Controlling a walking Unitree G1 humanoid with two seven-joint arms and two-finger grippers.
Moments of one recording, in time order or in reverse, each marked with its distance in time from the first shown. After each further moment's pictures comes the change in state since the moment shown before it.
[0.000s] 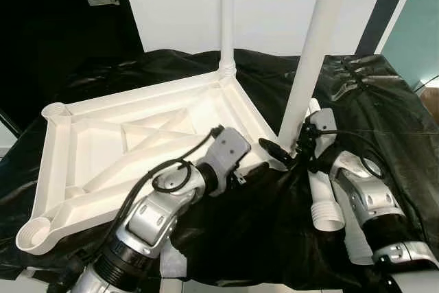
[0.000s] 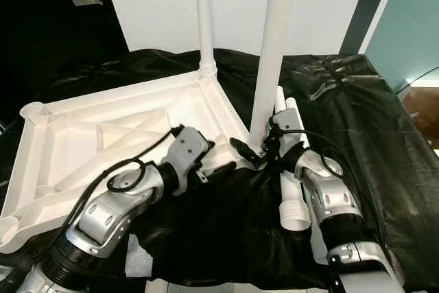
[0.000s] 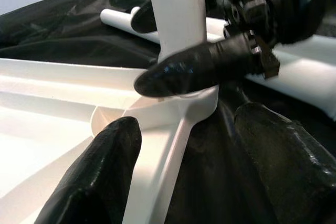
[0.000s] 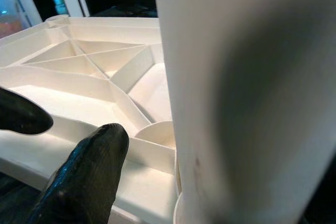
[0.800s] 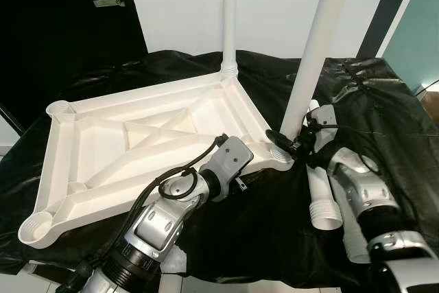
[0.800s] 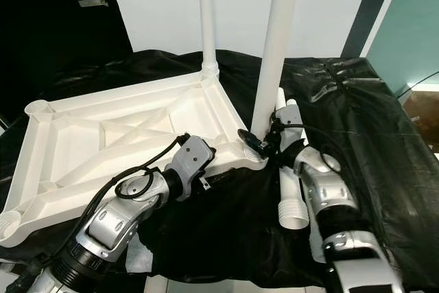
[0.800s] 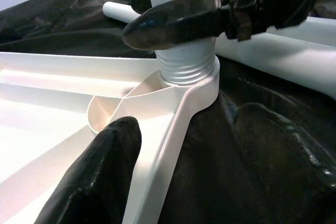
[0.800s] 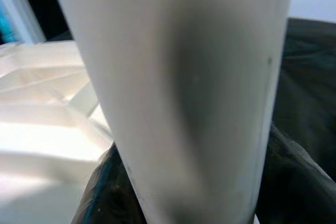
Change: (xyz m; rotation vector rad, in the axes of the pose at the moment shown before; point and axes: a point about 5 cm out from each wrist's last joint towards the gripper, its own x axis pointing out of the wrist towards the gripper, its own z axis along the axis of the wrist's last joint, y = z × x) left arm 0.007 -0.001 -0.011 0.018 0.024 0.019; right arm 0.005 -0.001 -0.014 0.078 -0.026 -0.268
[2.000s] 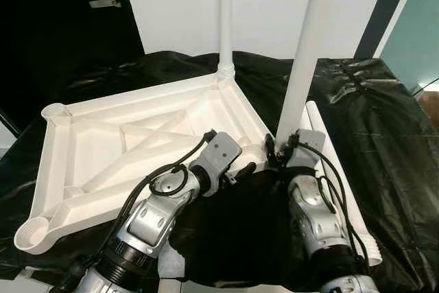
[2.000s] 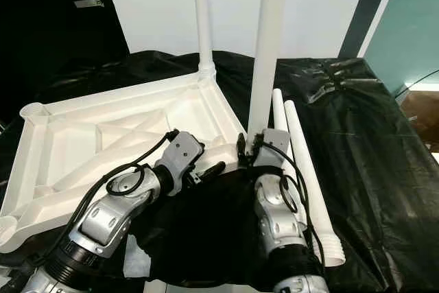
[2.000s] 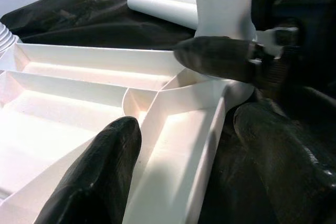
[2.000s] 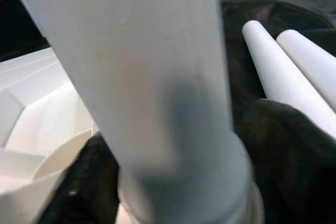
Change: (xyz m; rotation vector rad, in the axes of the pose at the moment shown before) left arm -0.008 0.017 -0.004 0.008 0.011 0.066; right arm -0.013 0.045 -0.018 0.132 -0.021 -0.457
